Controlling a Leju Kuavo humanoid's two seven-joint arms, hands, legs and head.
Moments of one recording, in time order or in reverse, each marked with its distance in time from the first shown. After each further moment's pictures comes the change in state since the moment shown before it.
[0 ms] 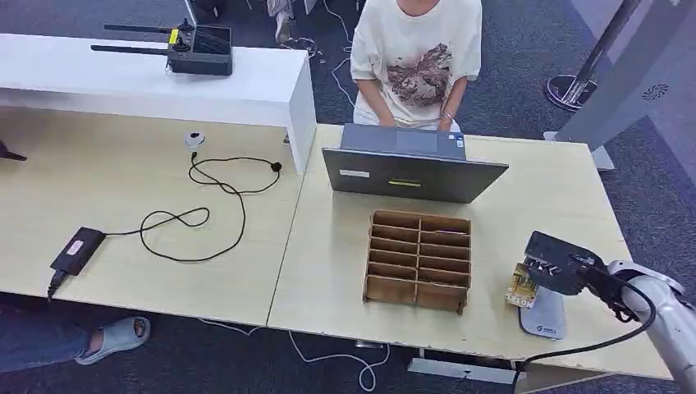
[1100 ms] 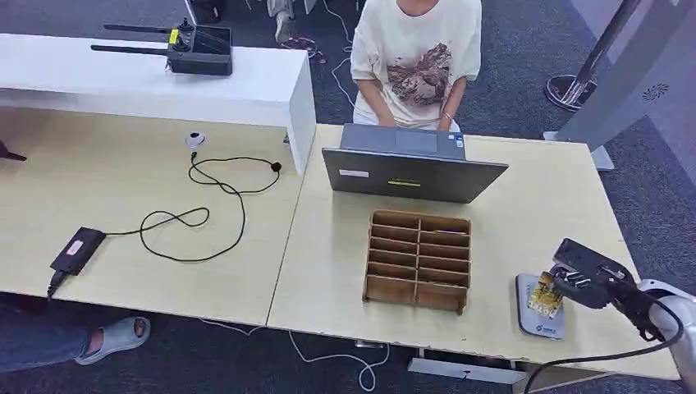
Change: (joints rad) left arm -0.003 0.000 0.000 0.000 -0.002 0.005 0.018; right arm 0.092 -0.008 -0.175 0.042 0.044 -0.019 -0.001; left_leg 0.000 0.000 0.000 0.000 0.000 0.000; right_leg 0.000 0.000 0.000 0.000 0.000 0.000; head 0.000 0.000
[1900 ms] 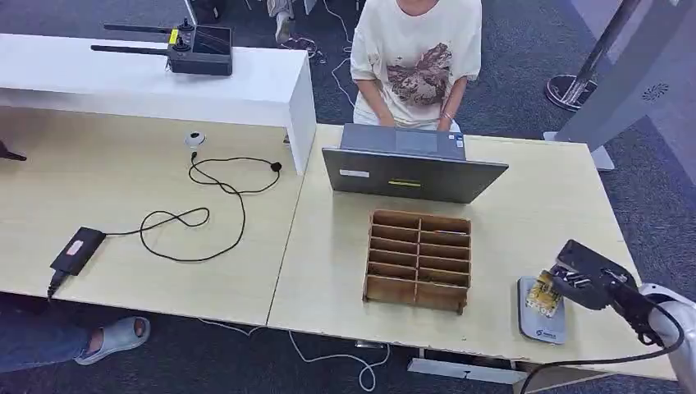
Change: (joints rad) left arm 0.001 0.000 0.000 0.000 0.001 0.002 -0.020; right arm 0.055 0.007 -0.100 -0.040 0.019 0.005 -0.034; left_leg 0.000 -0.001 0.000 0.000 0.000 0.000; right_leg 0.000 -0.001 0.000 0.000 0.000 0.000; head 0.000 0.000
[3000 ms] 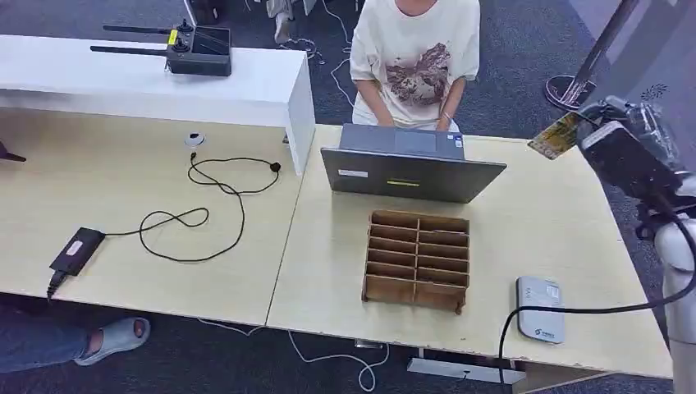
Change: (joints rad) left arm -0.003 -0.026 0.015 0.000 0.003 -0.017 0.026; right arm -0.199 0.194 -0.167 -0.528 0.261 -0.380 0.011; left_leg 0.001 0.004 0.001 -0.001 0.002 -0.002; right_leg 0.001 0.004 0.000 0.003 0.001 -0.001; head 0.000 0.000
